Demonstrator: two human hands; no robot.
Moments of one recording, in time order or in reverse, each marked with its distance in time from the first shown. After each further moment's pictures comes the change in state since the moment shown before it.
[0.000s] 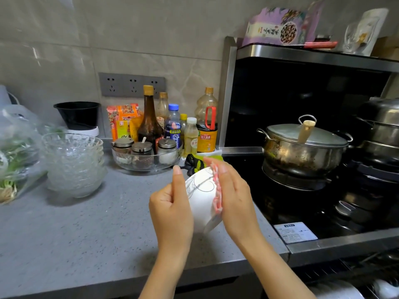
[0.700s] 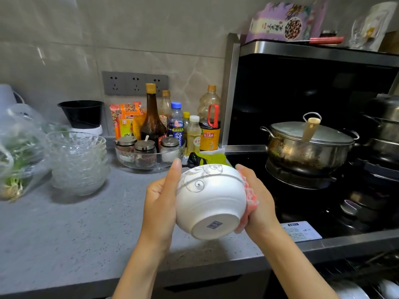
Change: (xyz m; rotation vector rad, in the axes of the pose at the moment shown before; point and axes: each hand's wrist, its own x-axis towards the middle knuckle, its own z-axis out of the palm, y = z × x) left_hand 0.012 0.015 -0.022 -0.197 -0.305 -0.144; right_hand 0.000 -0.009 -0.022 0.434 0.157 0.508
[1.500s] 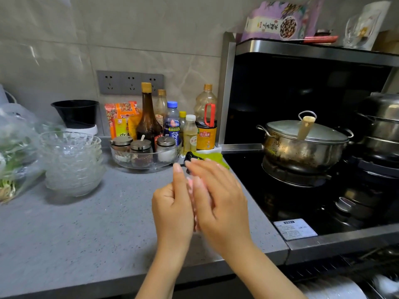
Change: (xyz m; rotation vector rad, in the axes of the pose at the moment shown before) left_hand -0.001 -0.026 0.018 0.269 0.228 0.143; right_hand -0.011 0.028 0.025 -0.871 -0.047 -0.945
